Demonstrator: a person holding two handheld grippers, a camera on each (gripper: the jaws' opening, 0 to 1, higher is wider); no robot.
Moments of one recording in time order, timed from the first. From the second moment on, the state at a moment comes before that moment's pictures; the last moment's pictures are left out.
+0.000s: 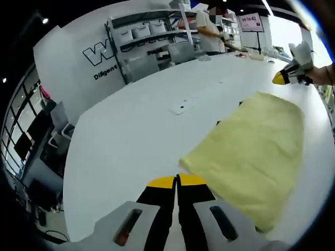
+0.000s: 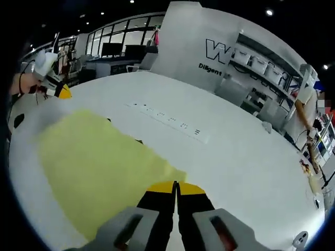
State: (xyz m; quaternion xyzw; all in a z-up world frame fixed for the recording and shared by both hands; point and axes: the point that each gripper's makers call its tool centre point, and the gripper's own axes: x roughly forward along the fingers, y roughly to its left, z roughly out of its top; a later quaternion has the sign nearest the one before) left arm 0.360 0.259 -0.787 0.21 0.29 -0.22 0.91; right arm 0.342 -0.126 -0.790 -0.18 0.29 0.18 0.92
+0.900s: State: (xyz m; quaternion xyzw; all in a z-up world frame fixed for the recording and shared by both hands) left arm 0.302 0.244 -0.784 0.13 0.30 -0.23 0.92; right arm 0.287 -0.123 -0.792 -0.09 0.27 0.19 0.94
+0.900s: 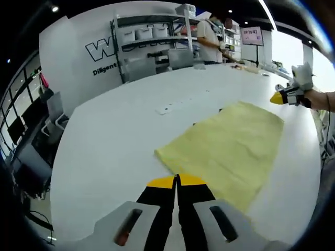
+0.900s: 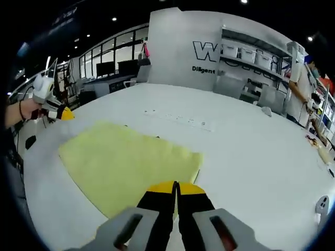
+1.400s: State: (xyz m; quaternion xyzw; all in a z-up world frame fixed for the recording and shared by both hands) left arm 0.269 0.244 -0.798 0.10 0.31 -0.22 0.92; right arm 0.261 -0.128 -0.812 -0.08 0.30 0.20 0.93
